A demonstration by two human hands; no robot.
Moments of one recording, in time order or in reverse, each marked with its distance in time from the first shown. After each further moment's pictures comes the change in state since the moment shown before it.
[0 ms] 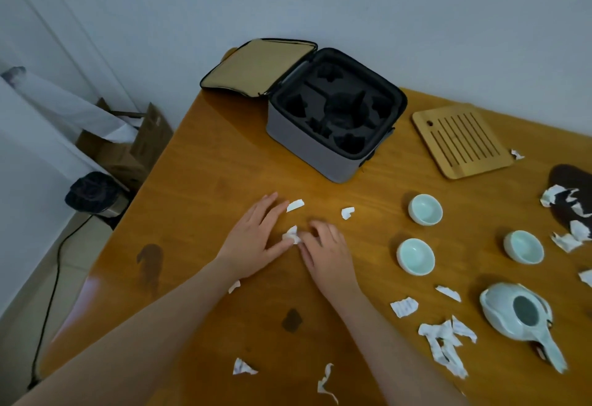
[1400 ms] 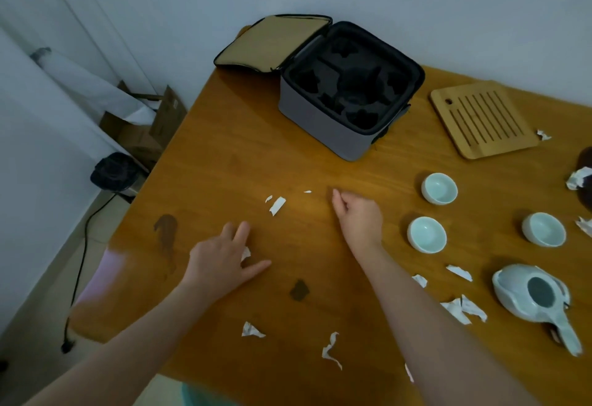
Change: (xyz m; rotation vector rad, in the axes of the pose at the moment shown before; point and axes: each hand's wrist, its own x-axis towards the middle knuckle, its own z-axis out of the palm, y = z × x) left_hand -0.091 0.013 -0.022 0.669 -0.107 -0.212; right_hand 0.028 0.026 -0.020 0.214 0.016 0.344
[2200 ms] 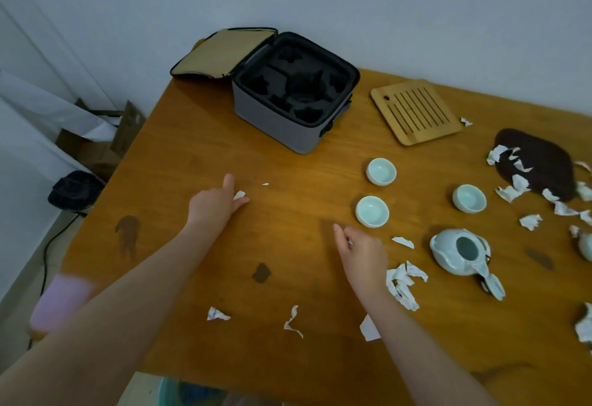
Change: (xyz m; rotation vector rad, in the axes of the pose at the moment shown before) left_hand 0.085 0.028 -0.024 -0.139 -0.035 -0.165; right_hand -0.103 0.029 -0.077 -0.041 0.055 0.128
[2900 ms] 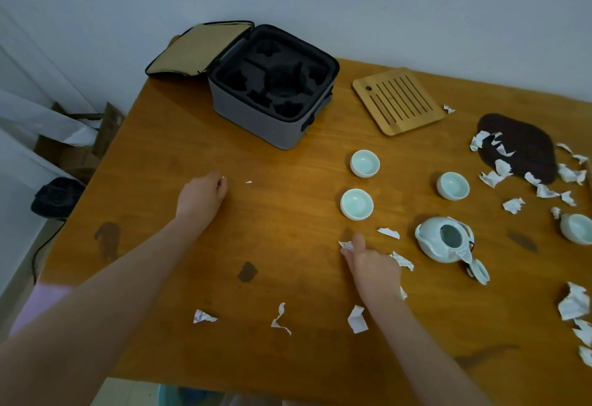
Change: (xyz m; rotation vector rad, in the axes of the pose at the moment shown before) left_hand 0.018 0.008 0.004 -0.431 0.067 -0.028; right_hand -0.022 0.047 -0.014 -0.637 -0.251 -0.013
